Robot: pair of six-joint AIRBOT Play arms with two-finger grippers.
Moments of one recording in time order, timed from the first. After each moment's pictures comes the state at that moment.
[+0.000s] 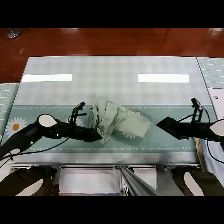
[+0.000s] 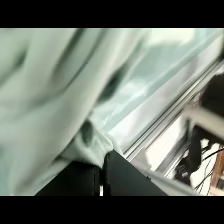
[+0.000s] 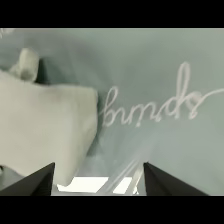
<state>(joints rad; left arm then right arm) -0.39 -1.08 0.46 0.45 -0.96 -1.09 -0.07 -0.72 0.41 -0.99 1.06 1.64</state>
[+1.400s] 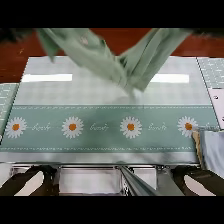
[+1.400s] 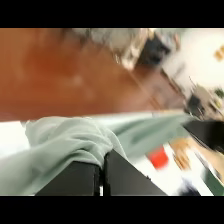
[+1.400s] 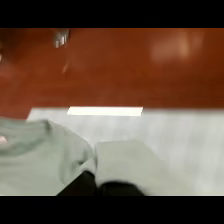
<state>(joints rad) 0.18 -1.01 1.46 0.25 -1.03 -1.14 0.09 -1.08 1.73 -1.05 1.05 1.61</state>
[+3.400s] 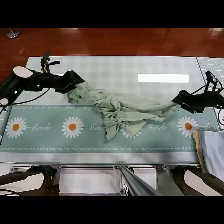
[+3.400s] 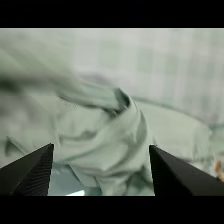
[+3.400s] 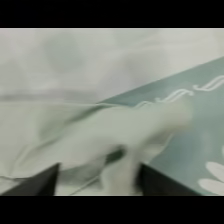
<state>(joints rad) -0.02 -1.41 1.10 0.68 -0.96 -1.33 -0.28 -1.15 0.86 -1.10 1.03 1.58</state>
